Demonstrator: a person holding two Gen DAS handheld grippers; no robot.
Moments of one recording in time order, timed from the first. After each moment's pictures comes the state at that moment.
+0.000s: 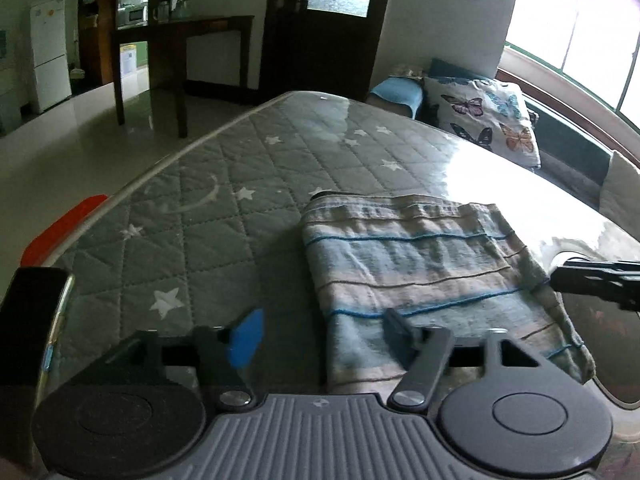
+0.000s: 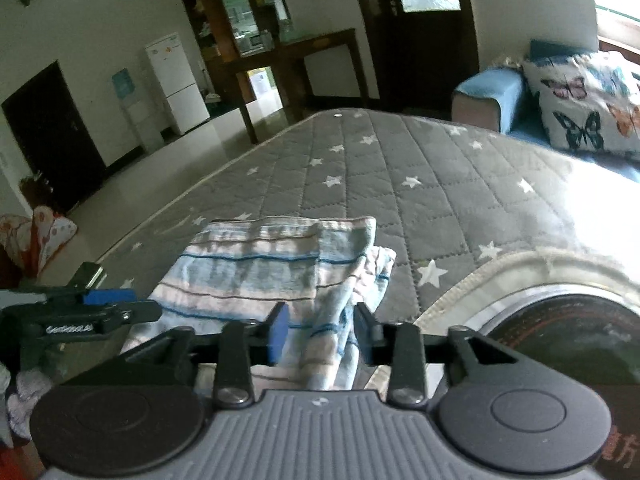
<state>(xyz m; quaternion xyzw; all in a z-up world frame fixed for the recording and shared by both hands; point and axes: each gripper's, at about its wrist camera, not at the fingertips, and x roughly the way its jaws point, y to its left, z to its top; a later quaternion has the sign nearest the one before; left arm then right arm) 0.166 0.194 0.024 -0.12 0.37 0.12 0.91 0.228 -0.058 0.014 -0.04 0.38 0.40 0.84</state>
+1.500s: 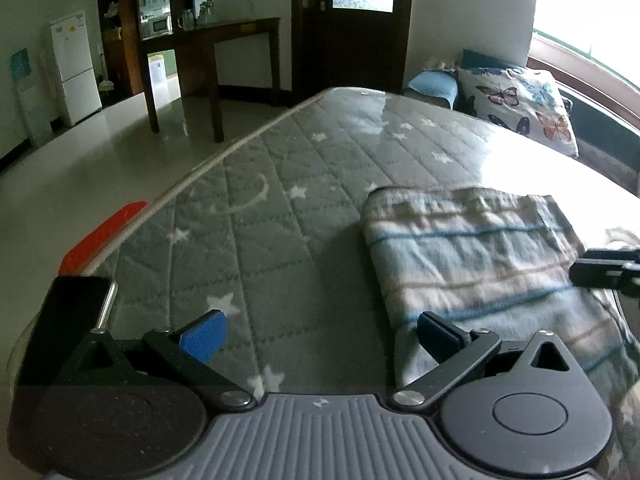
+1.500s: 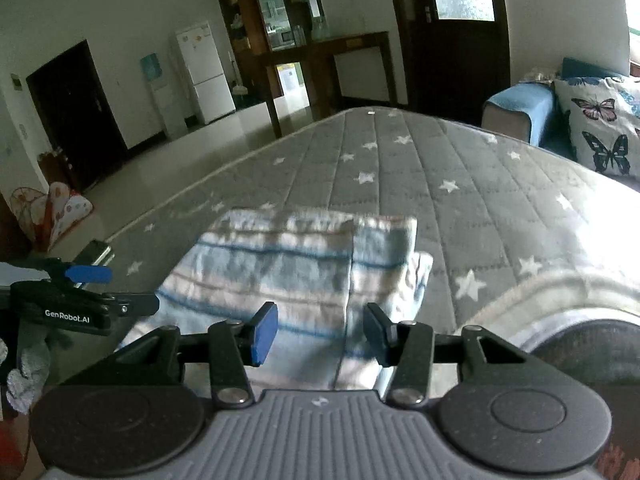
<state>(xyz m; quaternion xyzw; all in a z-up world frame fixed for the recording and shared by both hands) 0.177 0.214 0.011 -0.08 0.38 0.17 0.91 0.237 -0.035 -0.005 -0.06 0.37 0.43 0.83</state>
